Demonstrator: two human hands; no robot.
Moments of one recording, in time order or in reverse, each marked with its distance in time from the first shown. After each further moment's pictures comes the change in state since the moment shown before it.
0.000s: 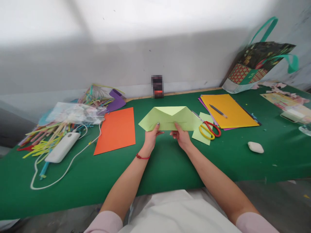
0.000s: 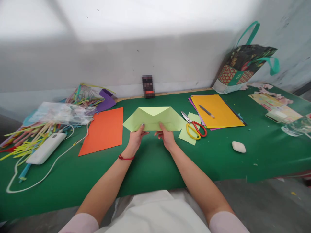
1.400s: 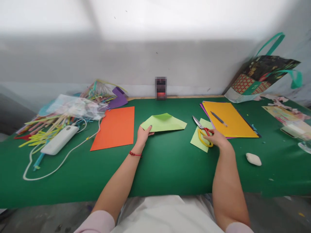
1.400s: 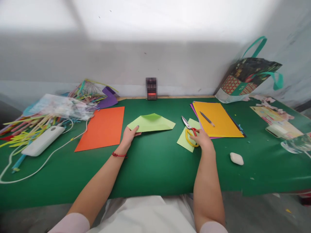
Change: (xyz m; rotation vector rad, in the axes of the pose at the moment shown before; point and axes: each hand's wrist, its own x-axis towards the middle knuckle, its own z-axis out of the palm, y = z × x) left_hand 0.026 0.005 -0.027 0.152 0.171 -0.060; right_hand 0.031 -0.108 -0.117 -1.641 0.283 0.263
